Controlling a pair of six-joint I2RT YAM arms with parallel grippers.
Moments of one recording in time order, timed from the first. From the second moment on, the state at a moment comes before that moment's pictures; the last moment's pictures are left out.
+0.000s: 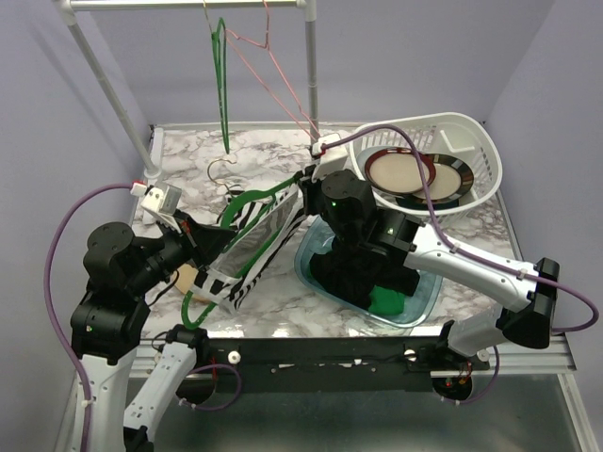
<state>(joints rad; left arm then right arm) -0.18 0.57 1.17 -0.77 0.53 -0.40 1.09 1.45 1.41 -0.19 0.61 0.21</state>
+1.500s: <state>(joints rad) -0.25 0.58 1.33 -0.73 0.46 -0.38 0.85 1.29 1.25 -0.19 0.35 0.28</state>
